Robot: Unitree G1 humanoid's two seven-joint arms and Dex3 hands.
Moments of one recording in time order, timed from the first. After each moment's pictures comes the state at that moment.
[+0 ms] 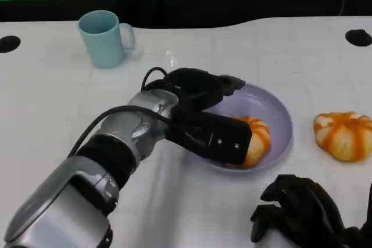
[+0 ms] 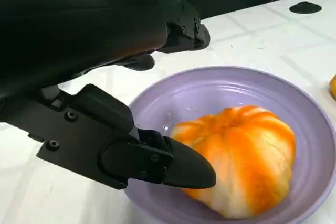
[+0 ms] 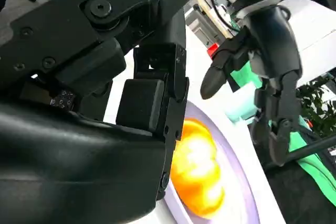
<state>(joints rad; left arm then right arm) -0.96 0.04 -0.62 1.02 0.75 -0.22 -0.10 -0.04 0.09 -0.12 0.38 0.43 0.09 0.59</state>
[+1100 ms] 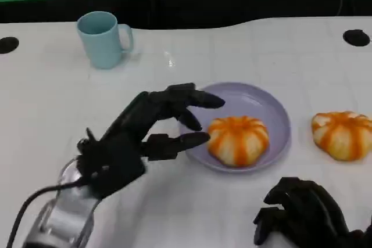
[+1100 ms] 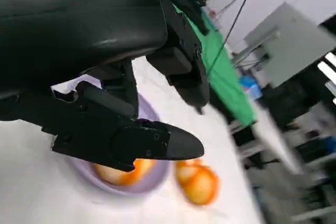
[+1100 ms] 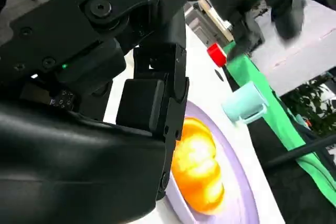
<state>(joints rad) -0.33 0.15 -0.22 0.34 0.01 -0.42 -0.27 -0.01 0.08 -0.12 0.35 0.43 0.10 0.60</state>
